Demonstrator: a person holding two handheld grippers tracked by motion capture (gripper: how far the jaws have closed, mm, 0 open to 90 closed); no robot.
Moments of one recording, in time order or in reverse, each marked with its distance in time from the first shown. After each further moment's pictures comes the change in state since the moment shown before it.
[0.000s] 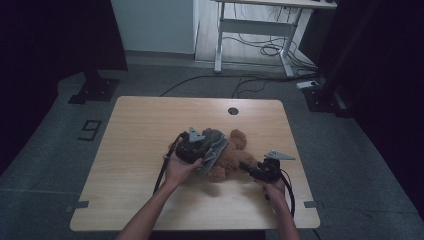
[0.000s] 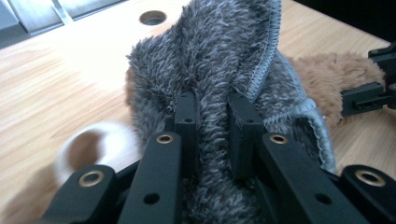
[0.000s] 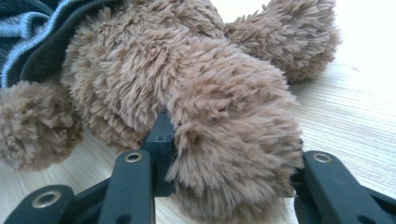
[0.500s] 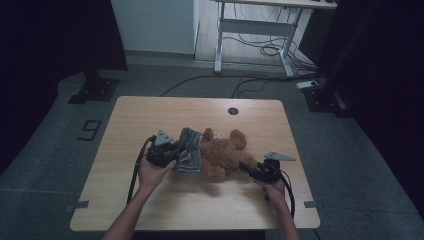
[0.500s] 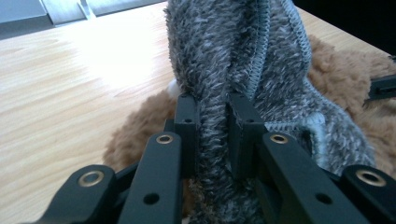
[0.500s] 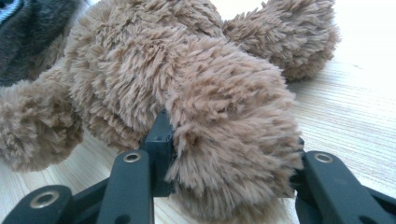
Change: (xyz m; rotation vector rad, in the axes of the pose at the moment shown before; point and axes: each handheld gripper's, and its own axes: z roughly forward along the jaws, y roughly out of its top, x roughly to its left) left arm 0.046 -0.040 -0.050 -0.054 0.039 -0.093; right arm 0.001 -0.003 0.000 -0.005 0.001 0.006
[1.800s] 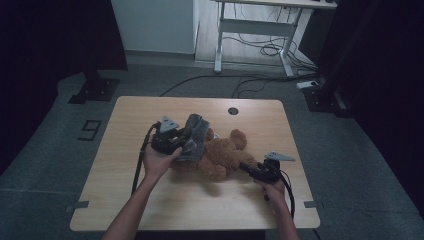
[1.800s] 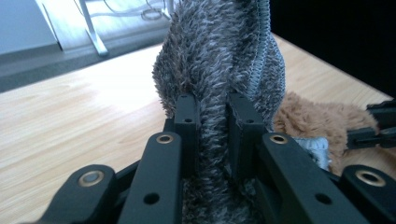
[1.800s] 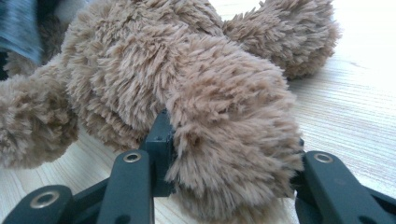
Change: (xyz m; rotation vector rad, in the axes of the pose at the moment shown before) left arm -0.014 0.051 0.004 -0.042 0.015 0.030; right arm -0.001 -0.001 0.001 -0.004 -0.007 0.012
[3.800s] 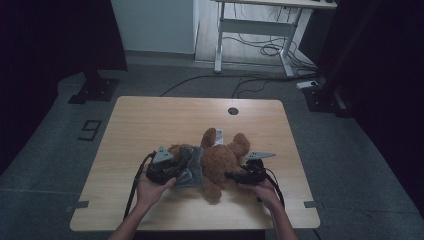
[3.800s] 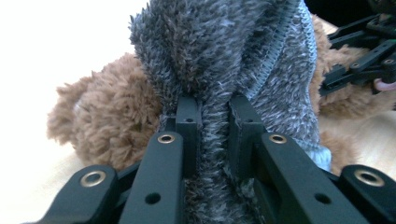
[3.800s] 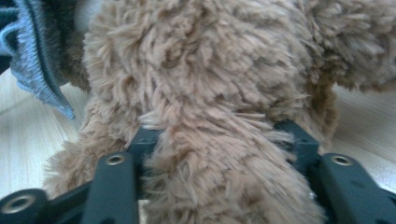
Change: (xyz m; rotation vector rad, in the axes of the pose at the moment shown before) left arm -0.010 -0.081 -0.015 0.067 -0.113 -0.019; right arm 0.038 0.008 0.028 0.205 0.126 -0.120
